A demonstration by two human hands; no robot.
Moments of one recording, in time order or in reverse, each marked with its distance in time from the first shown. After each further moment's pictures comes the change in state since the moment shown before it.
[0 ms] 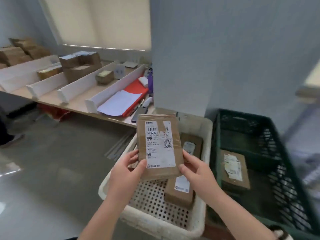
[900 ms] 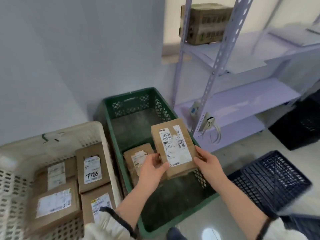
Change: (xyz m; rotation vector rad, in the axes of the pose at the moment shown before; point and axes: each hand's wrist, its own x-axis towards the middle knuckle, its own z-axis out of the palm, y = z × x) left_hand 0.055 -0.010 0.406 0.163 -0.946 -0.105; right_hand -0.021 0.146 -0.282 -0.023 0.862 0.540
